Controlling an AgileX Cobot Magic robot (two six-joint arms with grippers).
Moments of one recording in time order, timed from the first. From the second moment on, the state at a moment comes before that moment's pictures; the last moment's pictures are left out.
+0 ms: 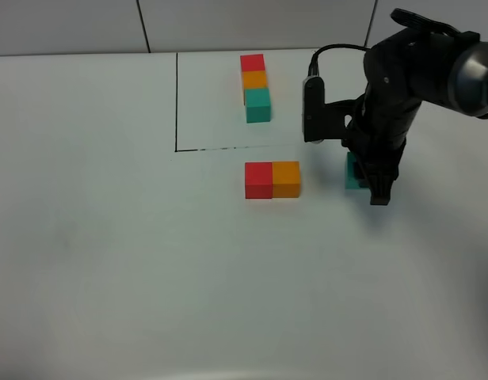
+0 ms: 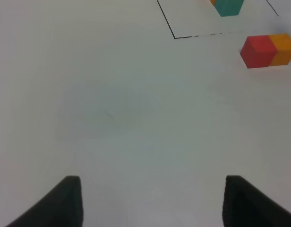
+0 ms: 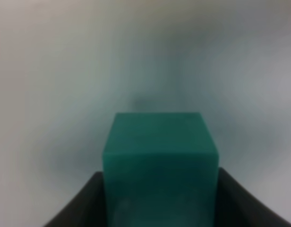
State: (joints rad) left arm -0.08 0.00 -0.50 -0.12 1.05 0.09; right arm 0.35 2.02 -1.44 -0.14 0.89 -1.03
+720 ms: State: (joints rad) left arm -0.08 0.00 -0.50 -0.12 1.05 0.09; right arm 0.36 2.26 -1.71 0.01 1.04 -1.15
